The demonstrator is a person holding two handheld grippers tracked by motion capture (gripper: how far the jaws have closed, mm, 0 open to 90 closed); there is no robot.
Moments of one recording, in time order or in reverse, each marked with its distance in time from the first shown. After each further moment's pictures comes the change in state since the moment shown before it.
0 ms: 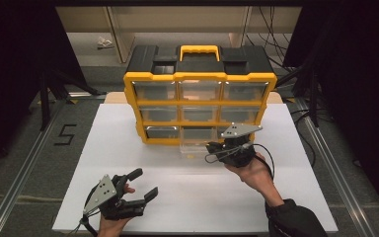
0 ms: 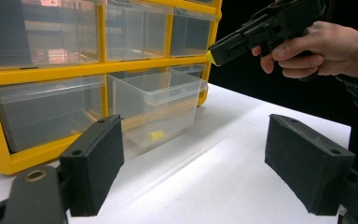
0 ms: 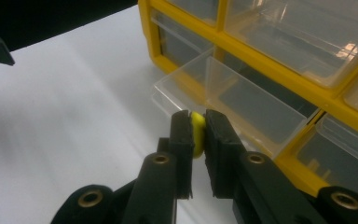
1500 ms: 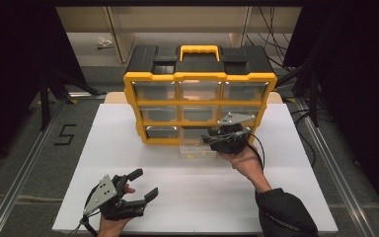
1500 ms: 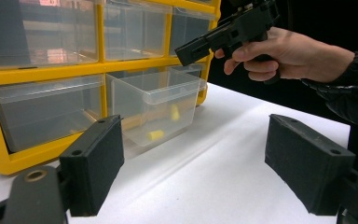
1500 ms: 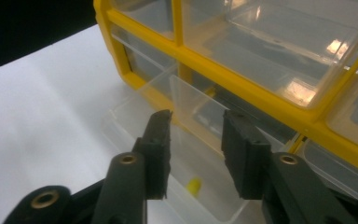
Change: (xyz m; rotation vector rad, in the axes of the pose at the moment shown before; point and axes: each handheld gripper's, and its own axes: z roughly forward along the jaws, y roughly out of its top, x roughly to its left) left arm -0.001 0.000 0.000 0.001 -0.003 0.002; right arm -0.028 0.008 0.036 -0.034 -0.039 0.068
